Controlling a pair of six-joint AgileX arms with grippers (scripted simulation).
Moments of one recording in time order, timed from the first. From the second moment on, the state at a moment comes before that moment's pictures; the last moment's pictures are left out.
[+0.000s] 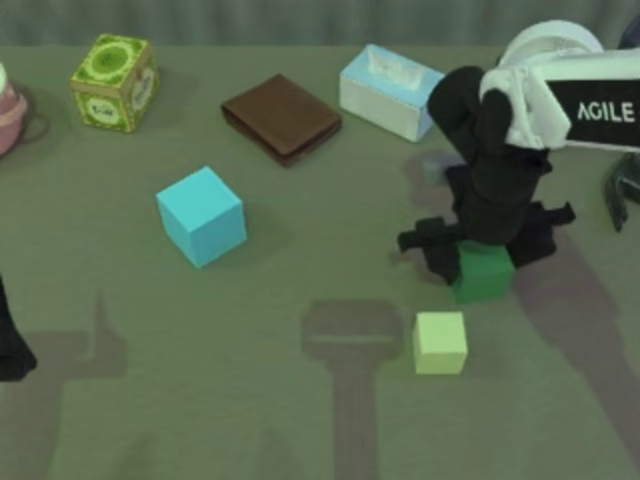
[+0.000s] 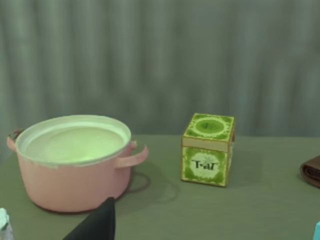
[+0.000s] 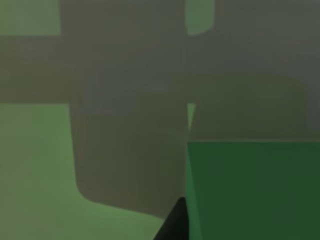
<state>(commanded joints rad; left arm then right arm) 0.02 0.00 0.00 0.00 0.00 0.00 0.42 2.28 1.58 -0.87 0.00 0.25</state>
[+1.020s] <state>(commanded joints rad) 0.02 0.00 0.00 0.00 0.00 0.00 0.43 2.19 1.70 -1.06 0.01 0.25</state>
